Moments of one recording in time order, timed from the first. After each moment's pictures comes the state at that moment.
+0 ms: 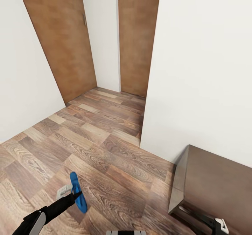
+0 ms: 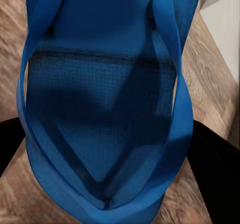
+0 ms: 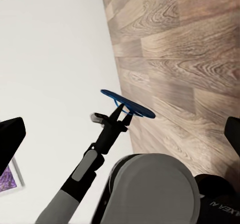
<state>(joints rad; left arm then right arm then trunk) -0.39 0.18 0.26 -0.59 0.32 0.31 -0.64 -0.01 -0.36 -0.24 -0.89 -0.77 0.93 1.18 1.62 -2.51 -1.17</state>
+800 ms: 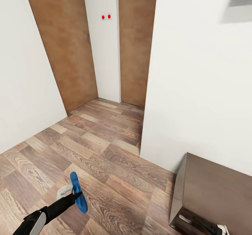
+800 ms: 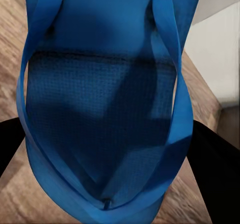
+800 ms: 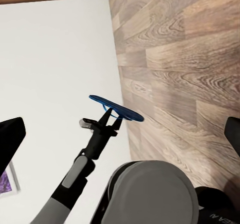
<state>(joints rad) -0.39 0.17 0.26 -0.59 0.32 0.31 -0.64 -0.01 -0.36 -0.24 -0.81 -0.77 0.87 1.18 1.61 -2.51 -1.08</state>
